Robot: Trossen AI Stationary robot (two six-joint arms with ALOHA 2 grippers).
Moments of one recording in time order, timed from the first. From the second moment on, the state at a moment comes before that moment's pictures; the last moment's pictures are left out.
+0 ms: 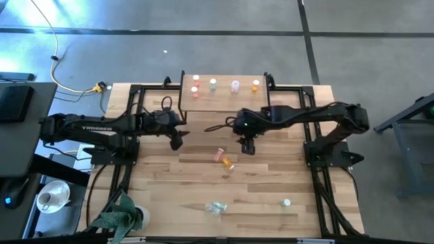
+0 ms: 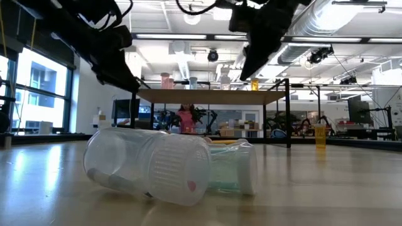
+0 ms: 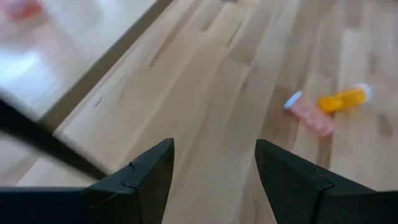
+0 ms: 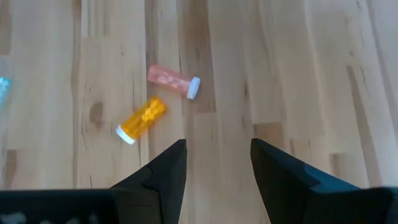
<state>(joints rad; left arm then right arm) 0.31 0.99 0.51 -0.19 -0.16 -0.17 -0.07 1.54 1.23 -0.71 -0.02 -0.01</state>
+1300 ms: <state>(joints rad) 0.53 1.06 0.77 -0.91 -0.23 0.20 -0.04 1.50 1.19 -0.65 0.19 0.11</state>
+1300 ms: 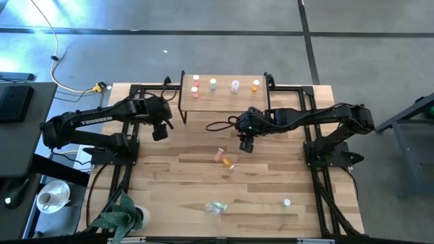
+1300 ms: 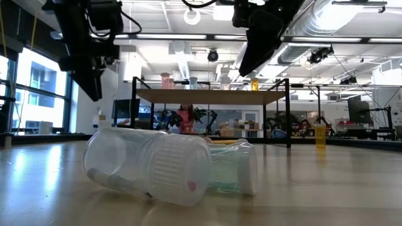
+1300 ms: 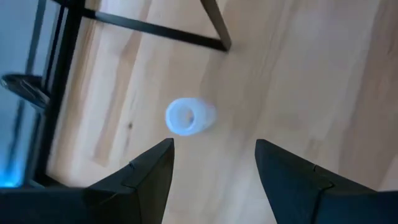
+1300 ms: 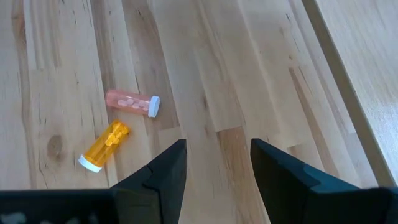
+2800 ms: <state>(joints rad) 0.72 1.37 0.77 -0.74 -0.19 0.25 -0.04 1.50 1.19 -0.62 0.19 0.08</state>
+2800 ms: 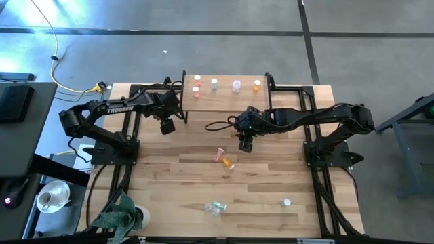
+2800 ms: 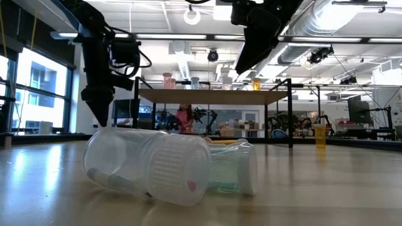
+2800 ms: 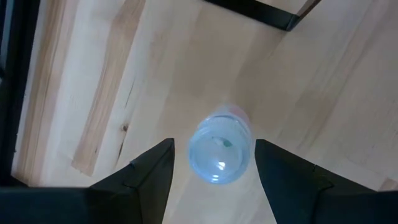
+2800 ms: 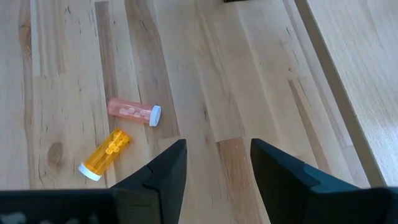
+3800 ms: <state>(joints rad) 0.72 1.27 0.82 -0.86 -0.19 0.14 -0.04 1.50 1.19 -0.62 0.19 0.08</state>
